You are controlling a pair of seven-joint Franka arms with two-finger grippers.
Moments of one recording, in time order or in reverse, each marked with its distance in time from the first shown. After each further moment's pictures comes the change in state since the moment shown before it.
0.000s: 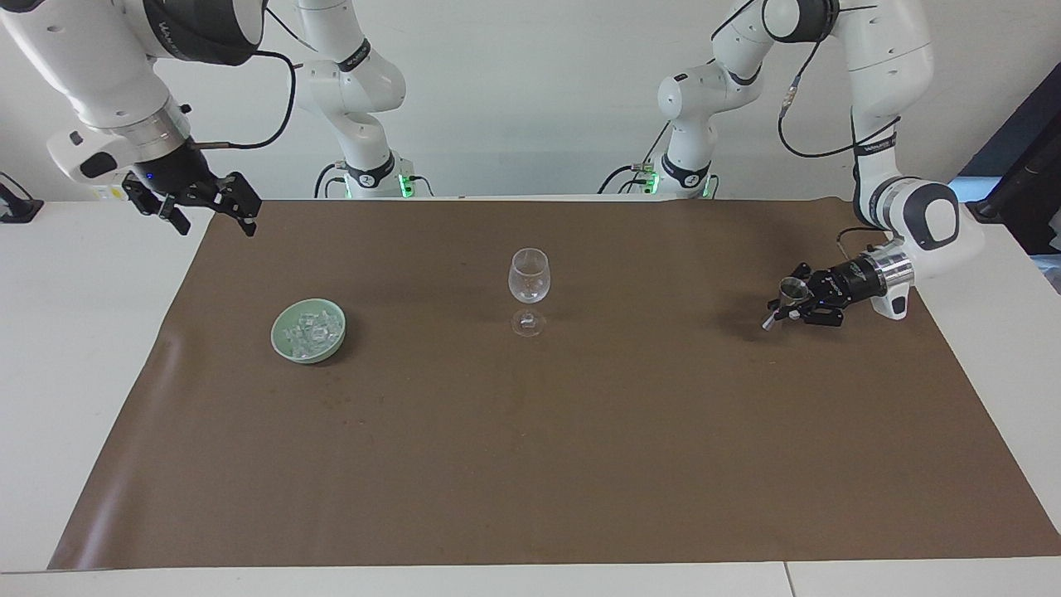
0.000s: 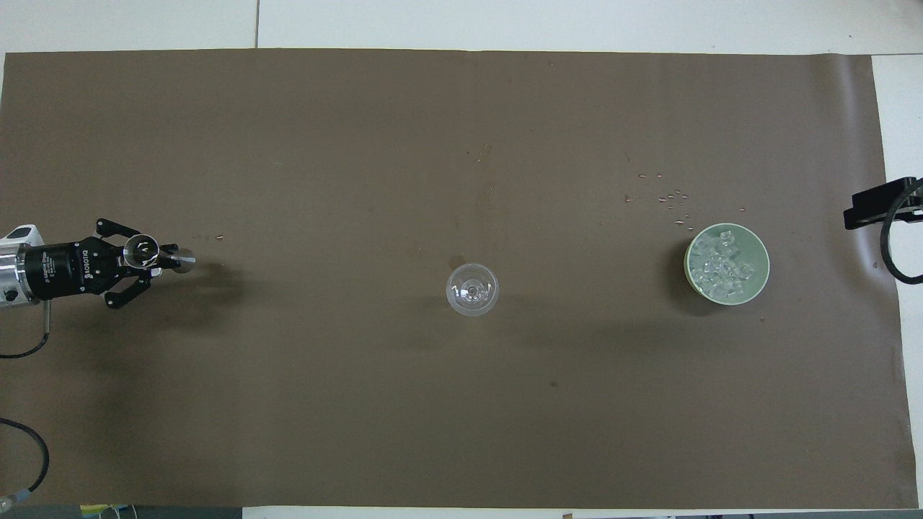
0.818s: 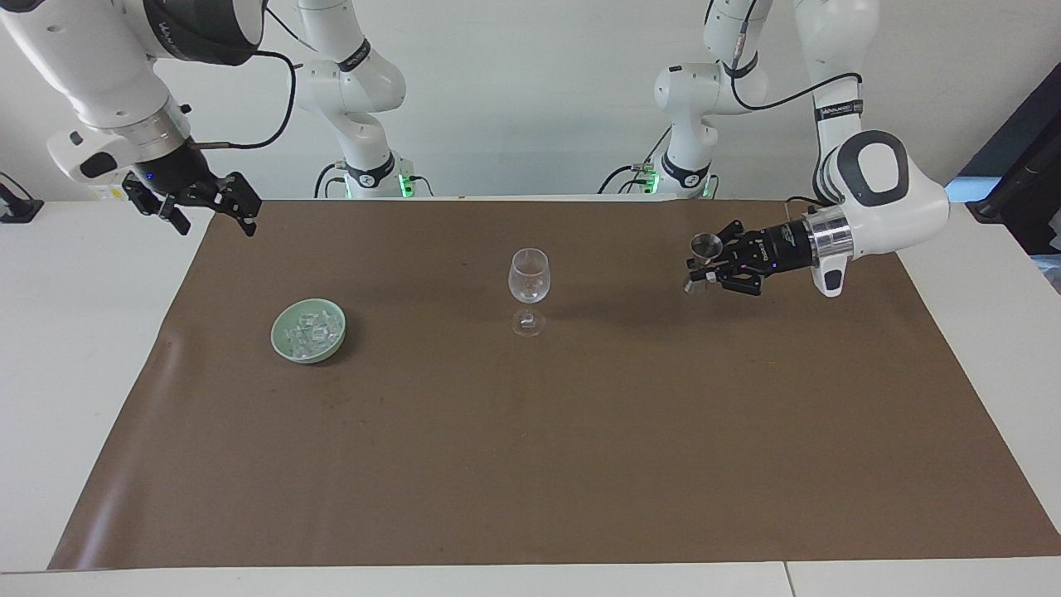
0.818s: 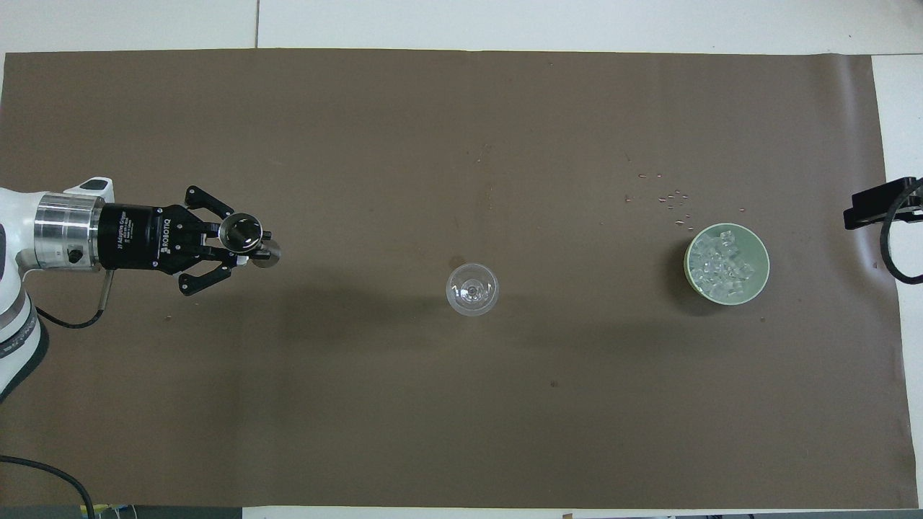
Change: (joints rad) left arm -0.362 -0.217 -0.008 0.000 0.000 0.099 -0.379; right arm 0.000 0.000 0.000 0.000 0.000 0.000 0.000
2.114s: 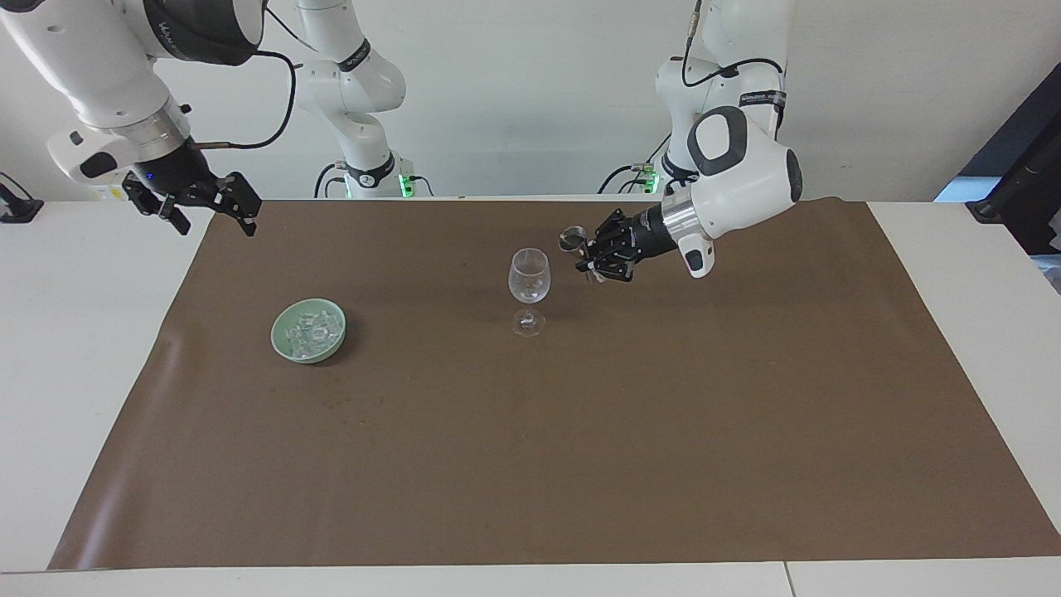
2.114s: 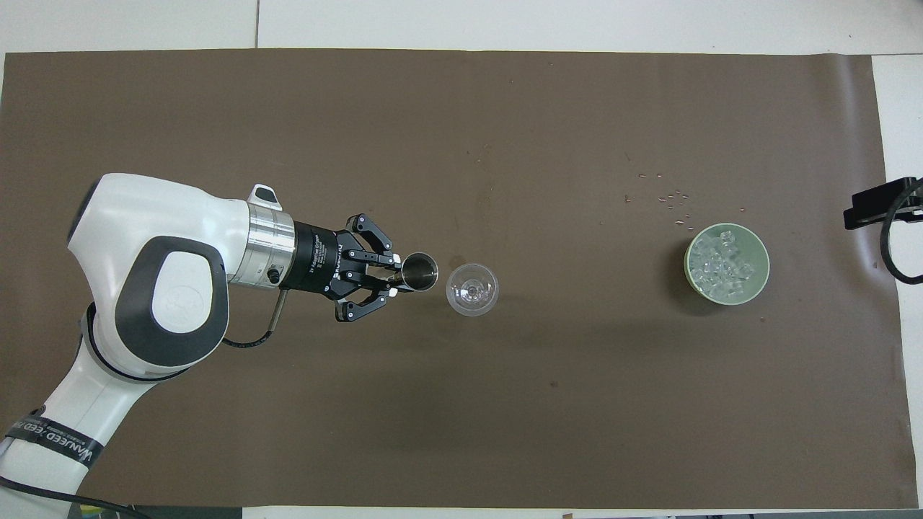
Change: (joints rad) left arm -0.436 -0.025 -0.007 0.014 0.217 0.348 -0.301; right arm 0.000 0.000 0.000 0.000 0.000 0.000 0.000
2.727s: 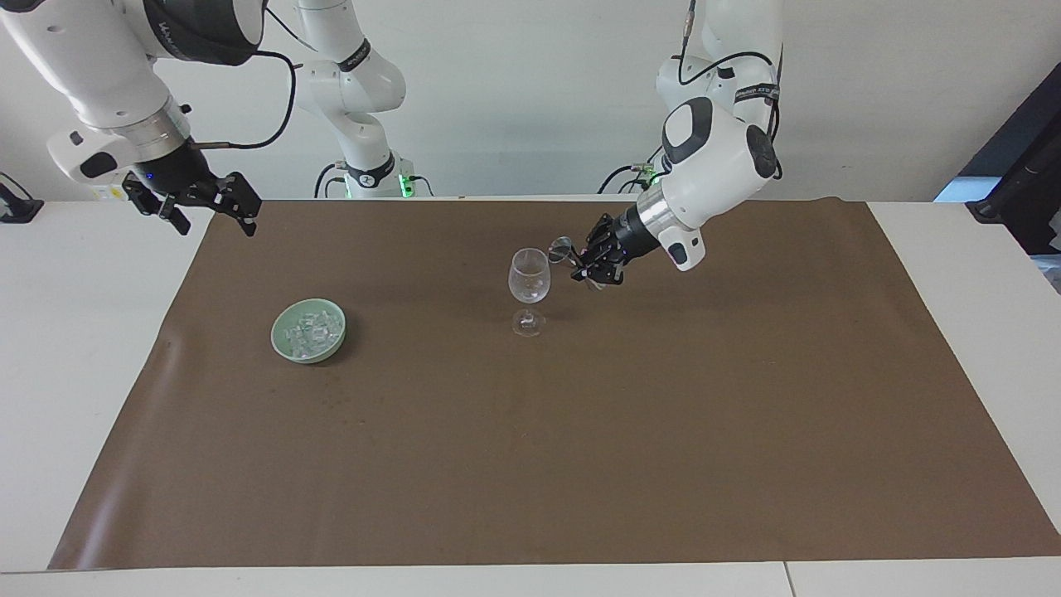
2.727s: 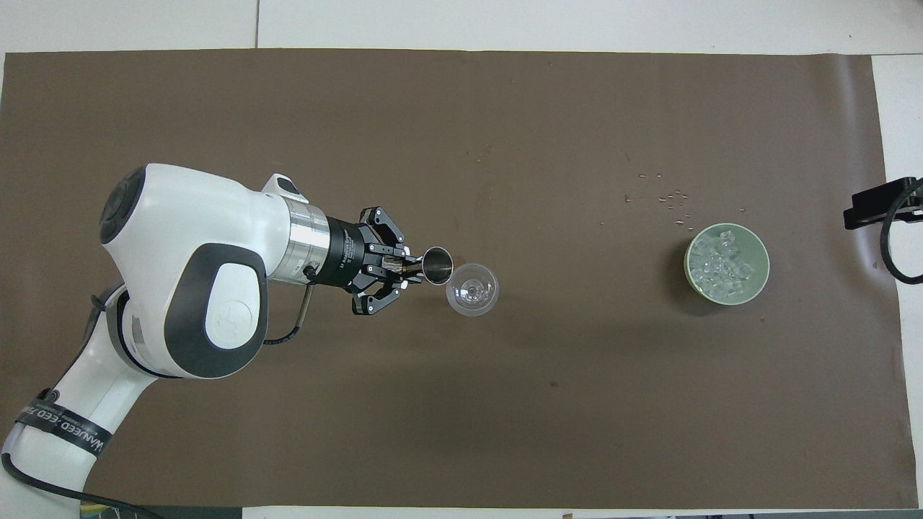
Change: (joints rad) left arm -0.073 0.026 0.000 0.059 0.203 0.072 -0.150; right arm 0.000 0.000 0.000 0.000 0.000 0.000 0.000
